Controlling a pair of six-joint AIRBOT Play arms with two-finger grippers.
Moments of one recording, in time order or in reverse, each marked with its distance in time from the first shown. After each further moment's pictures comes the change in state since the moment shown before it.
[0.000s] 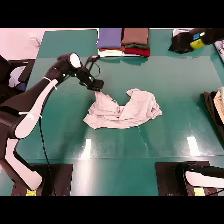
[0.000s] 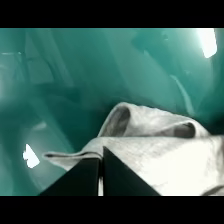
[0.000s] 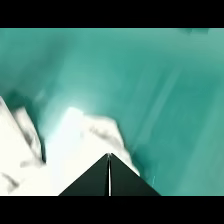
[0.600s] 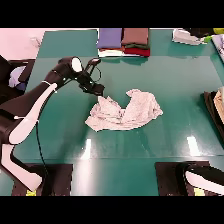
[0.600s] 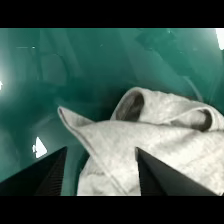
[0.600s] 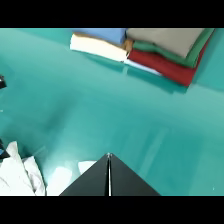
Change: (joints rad) left arm -0.053 0.050 -0.151 0.027 0.064 -0.029; right arm 0.000 0.178 0.000 0.002 -0.138 -0.012
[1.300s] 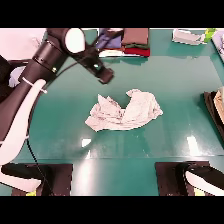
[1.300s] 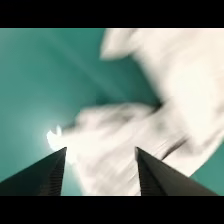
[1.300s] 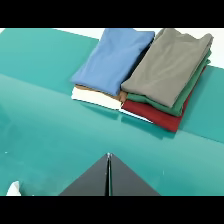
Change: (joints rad) left arm -0.174 0.169 0.329 0.240 -0.253 0.084; right arm 0.000 0.104 0.000 0.003 -0.126 -0.011
